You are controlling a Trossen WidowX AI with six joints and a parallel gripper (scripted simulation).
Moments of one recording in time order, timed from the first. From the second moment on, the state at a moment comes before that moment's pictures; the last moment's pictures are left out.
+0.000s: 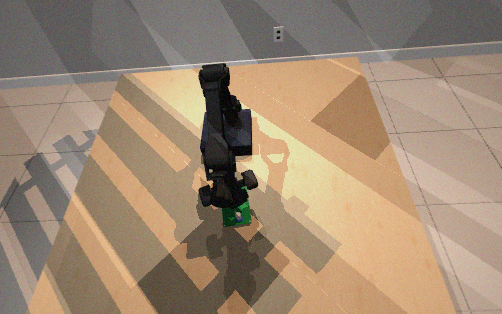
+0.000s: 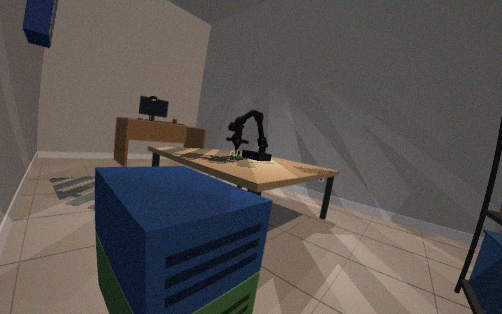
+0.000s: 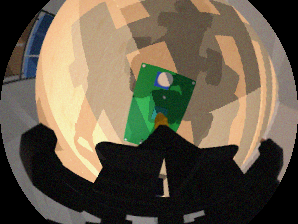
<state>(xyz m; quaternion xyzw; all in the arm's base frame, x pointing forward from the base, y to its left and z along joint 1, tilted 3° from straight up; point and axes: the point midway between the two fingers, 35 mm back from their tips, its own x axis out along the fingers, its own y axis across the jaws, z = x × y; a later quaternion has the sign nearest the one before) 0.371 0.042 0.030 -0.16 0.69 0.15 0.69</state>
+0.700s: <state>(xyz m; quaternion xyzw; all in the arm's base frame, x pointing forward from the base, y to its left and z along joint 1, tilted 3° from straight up) 0.371 0.042 0.029 -0.16 0.69 0.15 0.69</state>
